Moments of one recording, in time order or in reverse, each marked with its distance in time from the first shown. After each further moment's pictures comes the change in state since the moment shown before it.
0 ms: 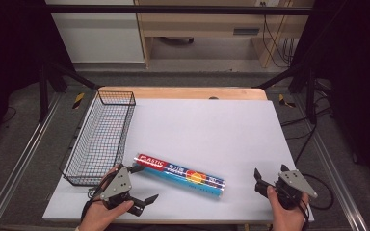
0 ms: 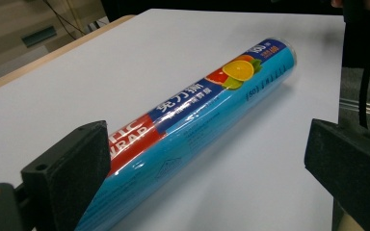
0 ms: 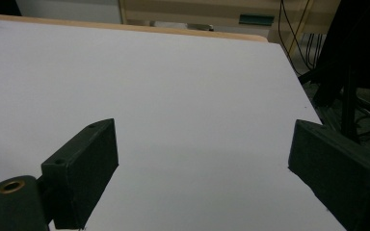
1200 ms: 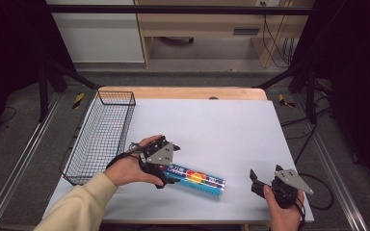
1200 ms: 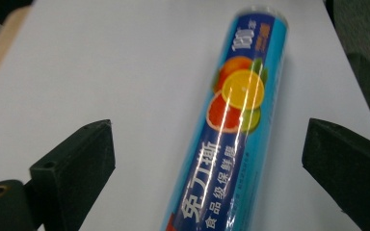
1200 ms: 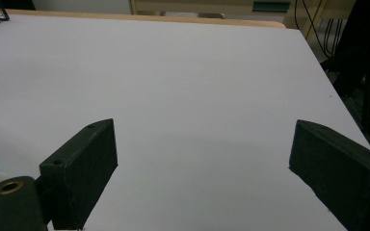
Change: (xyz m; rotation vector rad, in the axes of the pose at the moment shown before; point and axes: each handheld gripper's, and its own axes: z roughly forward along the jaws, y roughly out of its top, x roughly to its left) left arm 0.043 0.080 0.093 0.284 -0.328 0.388; right arm 0.006 -0.002 0.007 0.034 0.055 0.026
